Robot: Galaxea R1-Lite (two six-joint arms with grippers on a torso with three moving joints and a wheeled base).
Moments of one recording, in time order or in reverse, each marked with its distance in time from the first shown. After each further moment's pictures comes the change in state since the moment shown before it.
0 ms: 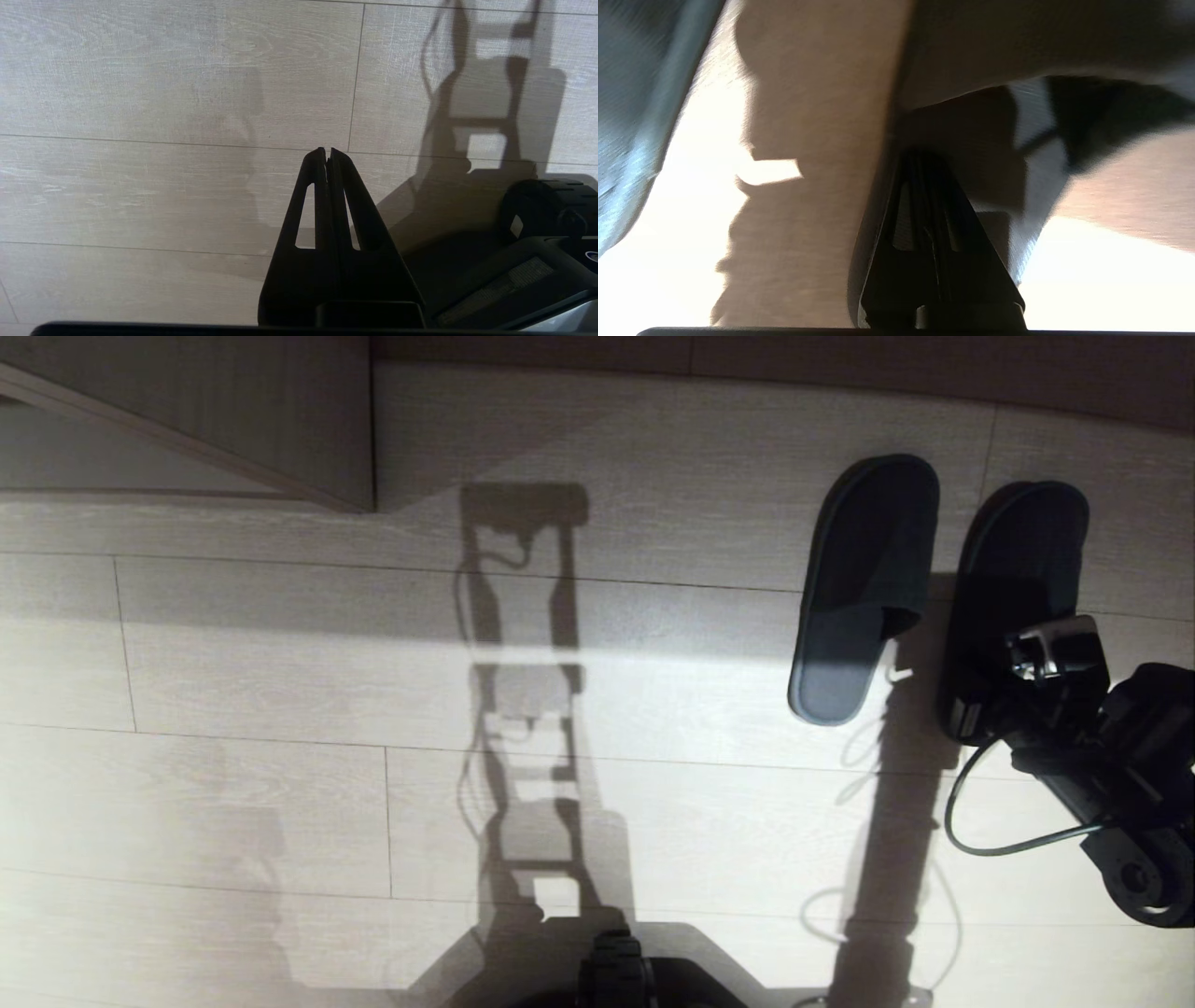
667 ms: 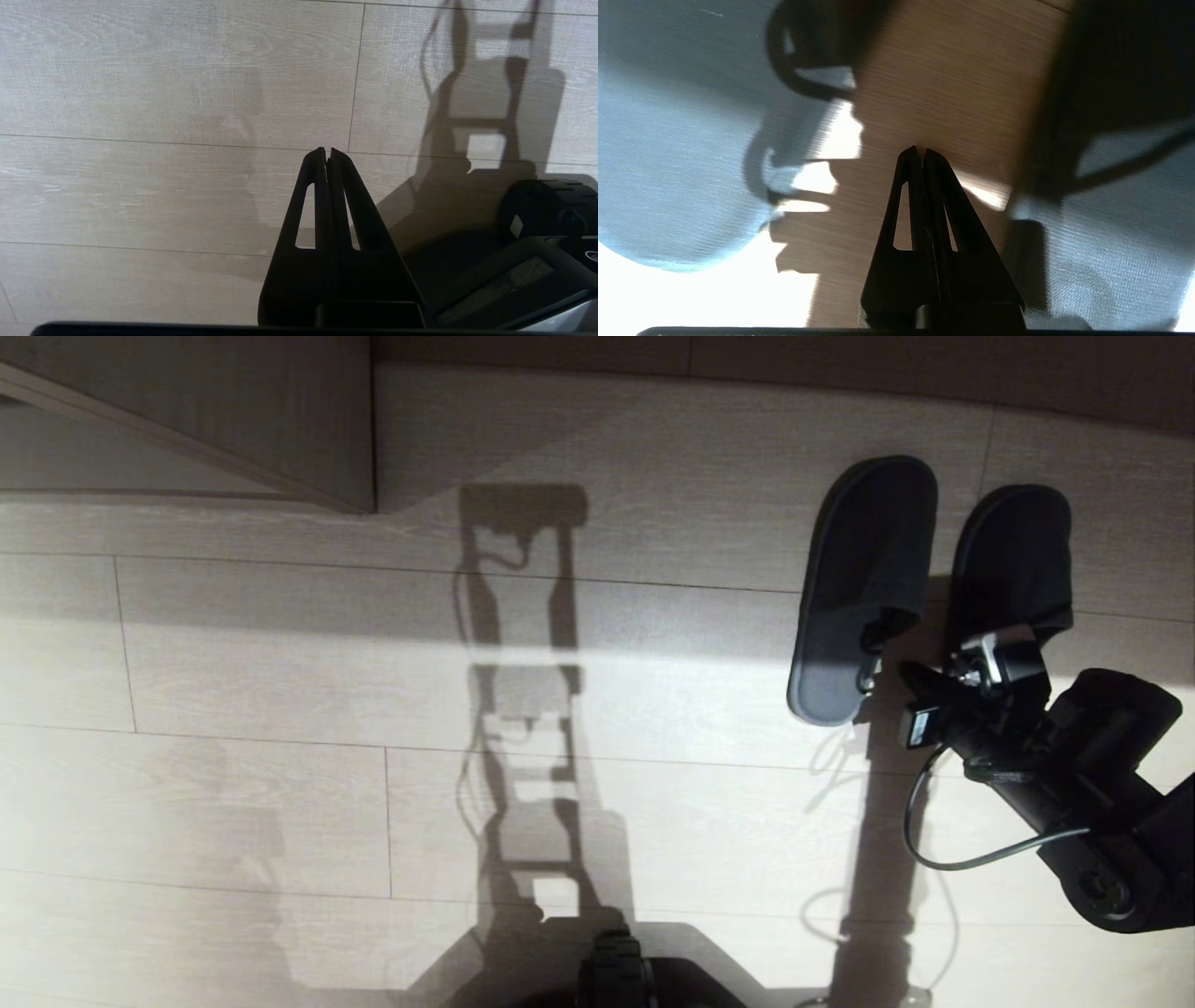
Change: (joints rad) left arm 0.000 0.000 0.000 0.001 0.000 0.000; right arm 0.126 0.030 -0.007 0.005 0.017 -0.002
